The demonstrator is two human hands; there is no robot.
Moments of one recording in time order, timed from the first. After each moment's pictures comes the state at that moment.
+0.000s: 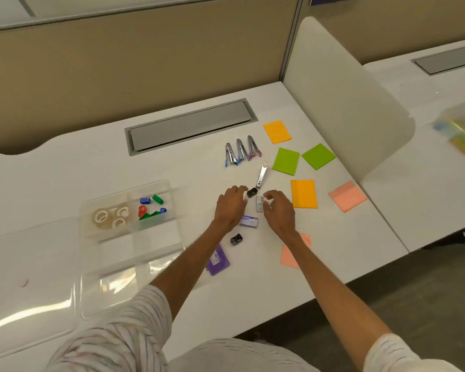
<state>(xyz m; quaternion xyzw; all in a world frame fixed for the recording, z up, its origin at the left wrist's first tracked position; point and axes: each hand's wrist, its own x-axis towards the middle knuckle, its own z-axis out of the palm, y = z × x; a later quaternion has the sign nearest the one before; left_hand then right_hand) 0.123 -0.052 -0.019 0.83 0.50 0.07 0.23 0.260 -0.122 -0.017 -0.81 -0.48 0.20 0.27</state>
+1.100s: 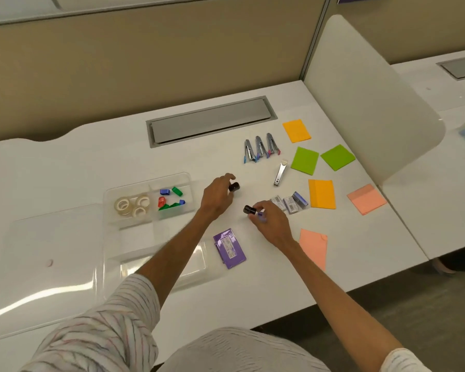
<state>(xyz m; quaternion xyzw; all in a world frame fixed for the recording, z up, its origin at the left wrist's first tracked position) 0.049 -0.022 -0.008 0.79 0.54 0.11 0.26 0.205 -0.137 -0.029 -0.73 -0.57 0.27 0.27</state>
